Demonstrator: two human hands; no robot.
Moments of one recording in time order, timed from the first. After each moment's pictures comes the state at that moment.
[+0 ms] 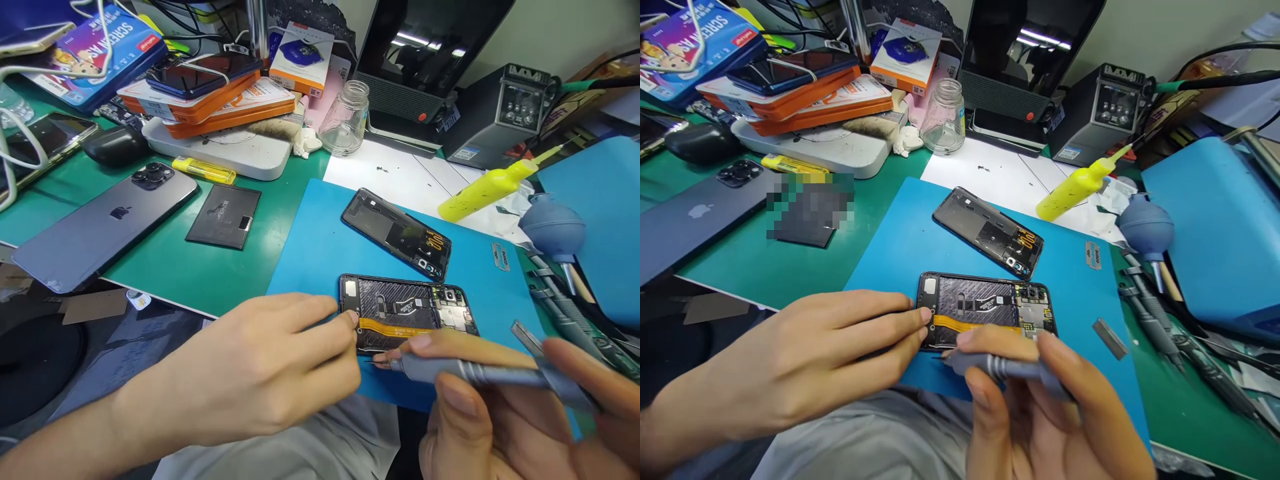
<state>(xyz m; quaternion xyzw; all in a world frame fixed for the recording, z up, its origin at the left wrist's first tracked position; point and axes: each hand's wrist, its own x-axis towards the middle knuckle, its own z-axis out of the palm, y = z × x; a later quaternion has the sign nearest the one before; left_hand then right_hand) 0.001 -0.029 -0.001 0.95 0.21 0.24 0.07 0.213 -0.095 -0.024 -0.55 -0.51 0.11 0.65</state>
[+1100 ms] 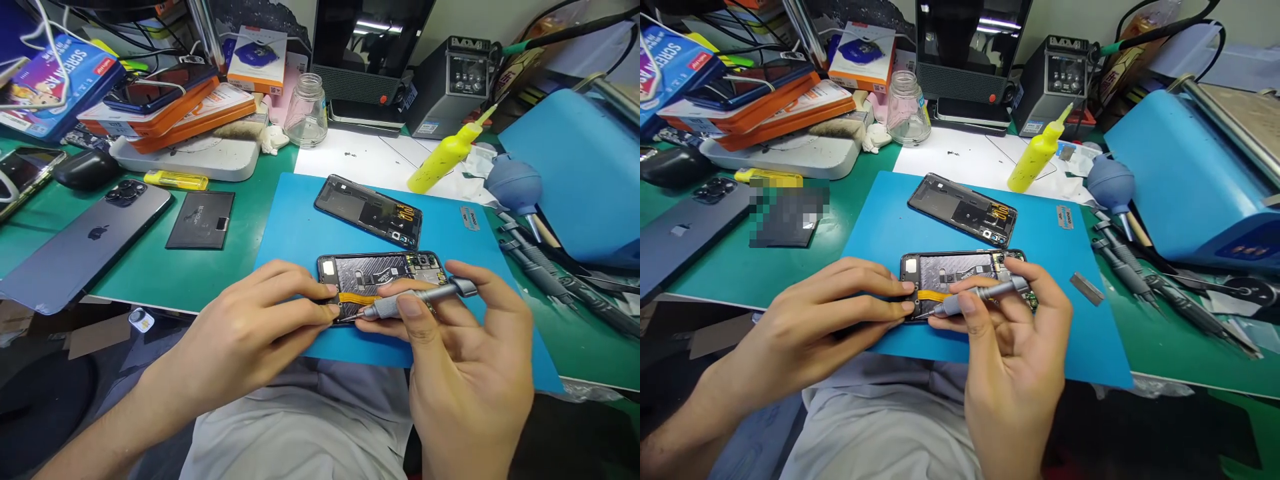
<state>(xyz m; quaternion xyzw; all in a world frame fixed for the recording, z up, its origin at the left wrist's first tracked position) 0.000 -0.034 -0.018 0.87 0.26 0.32 0.26 0.207 -0.093 -0.011 -0.59 -0.41 0.26 0.64</state>
